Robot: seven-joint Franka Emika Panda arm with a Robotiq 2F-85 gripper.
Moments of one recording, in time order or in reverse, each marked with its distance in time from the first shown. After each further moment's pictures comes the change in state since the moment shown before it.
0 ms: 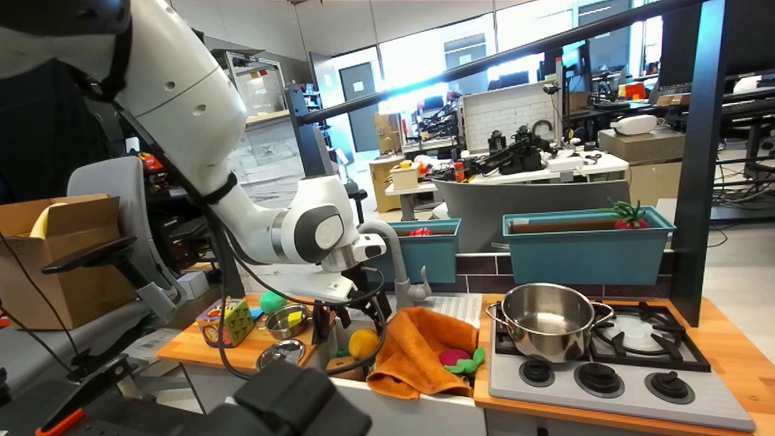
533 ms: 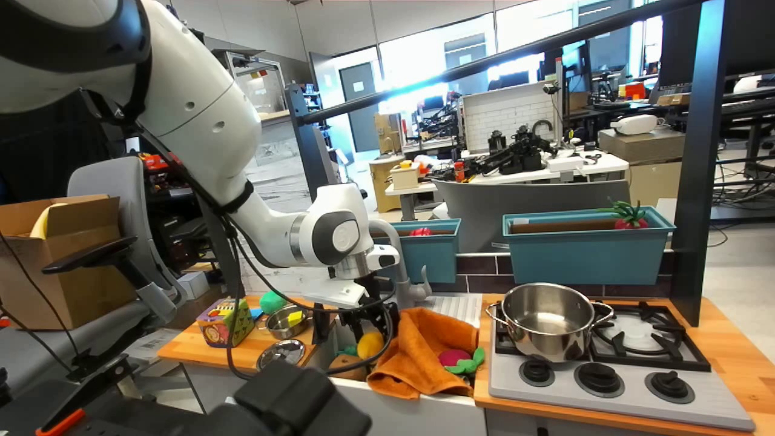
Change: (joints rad) arm -0.014 0.080 -0.025 0.127 0.000 -0.149 0.031
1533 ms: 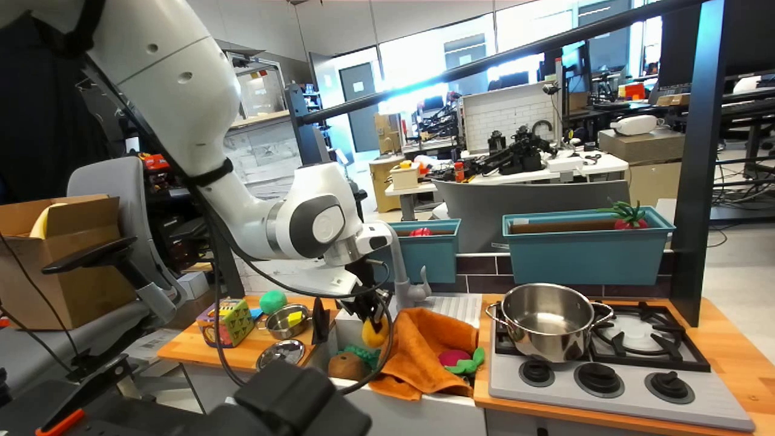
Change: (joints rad) arm -0.003 -0.201 0.001 -0.311 -0.002 0.274 -0.040
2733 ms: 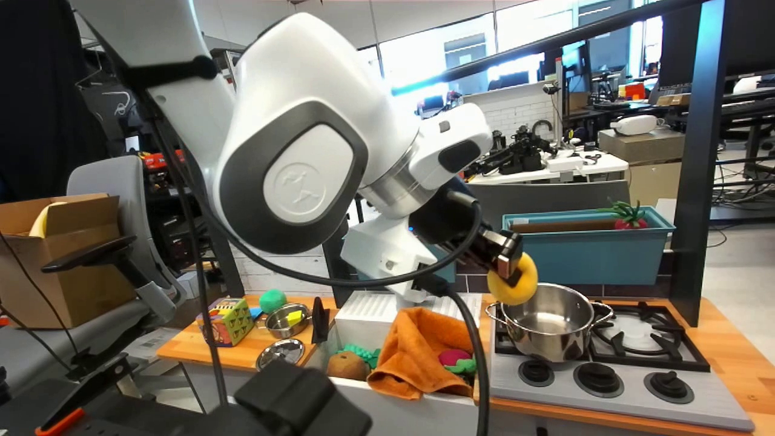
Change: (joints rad) arm -0.136 -0.429 -0.245 -0.616 0.145 0.661 0.010
